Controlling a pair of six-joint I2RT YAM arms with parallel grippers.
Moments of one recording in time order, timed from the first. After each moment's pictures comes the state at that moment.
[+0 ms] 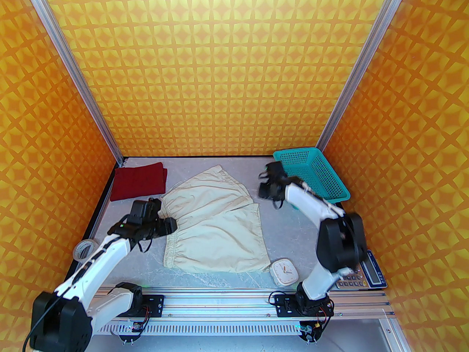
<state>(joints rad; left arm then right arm) -0.20 1.07 0.68 -0.59 0.26 -0.44 0.30 1.65 1.23 -0.60 -0.01 0.35</state>
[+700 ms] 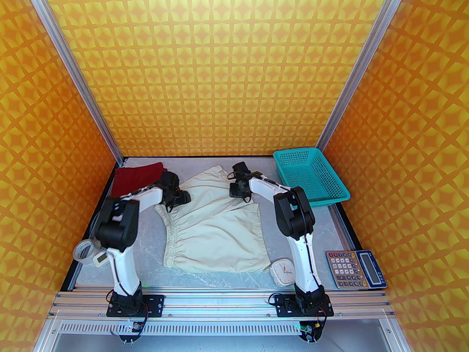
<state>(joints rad) -0.20 2.05 1.38 -0.37 0.26 -0.43 0.36 2.28 1.76 -0.60 -0.05 0.36</state>
